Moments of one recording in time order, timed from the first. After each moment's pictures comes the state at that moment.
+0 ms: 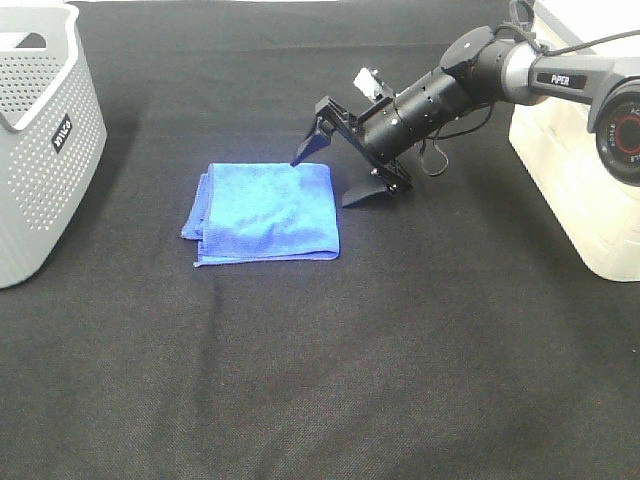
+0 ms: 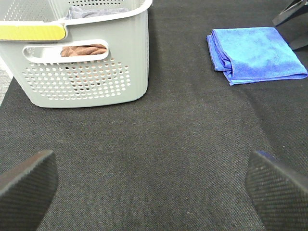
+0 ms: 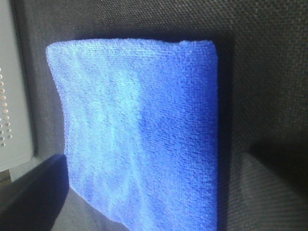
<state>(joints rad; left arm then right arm) 0.02 -0.01 -0.50 -0.07 1.05 0.06 0.26 2.63 -2.16 0.84 1.01 -0.14</state>
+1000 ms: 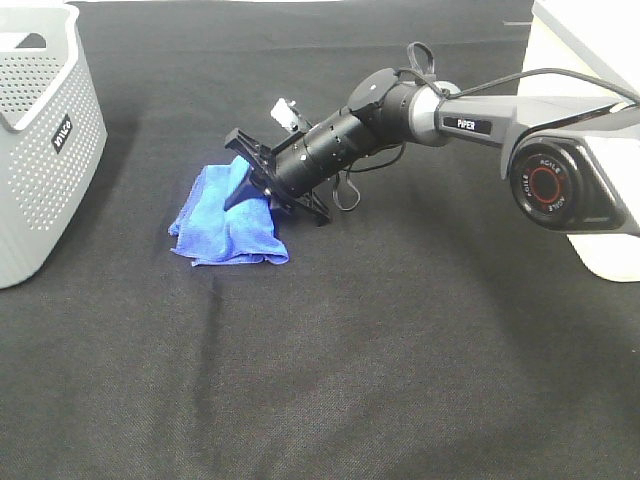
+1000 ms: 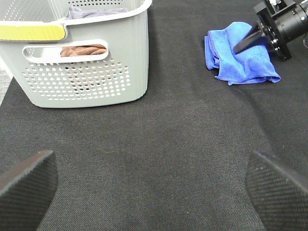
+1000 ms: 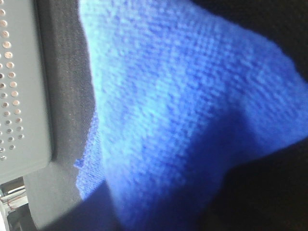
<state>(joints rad) 0.02 -0.01 -0.50 -0.07 1.05 0.06 0.47 2.72 -2.19 0.93 0.86 -0.09</state>
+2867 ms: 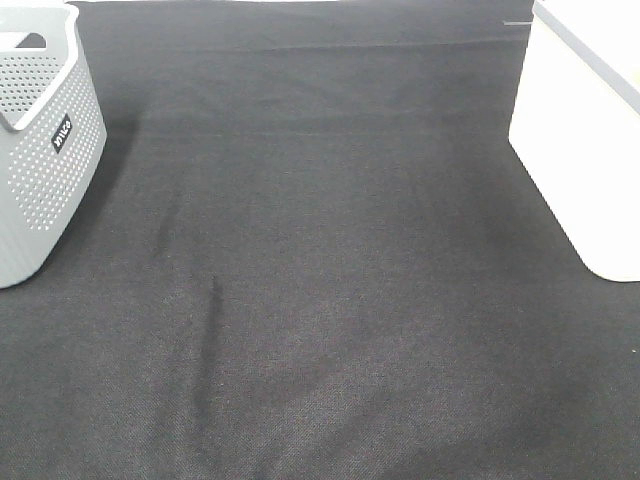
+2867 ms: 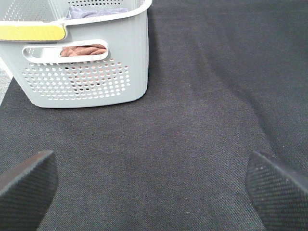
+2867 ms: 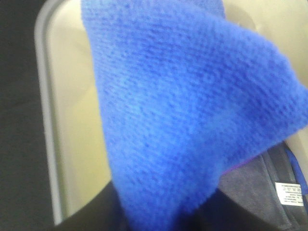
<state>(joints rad) 0.02 -0.01 -0.50 -0.07 1.05 0.06 -0.32 2.04 -2.16 0.27 1.22 -0.08</state>
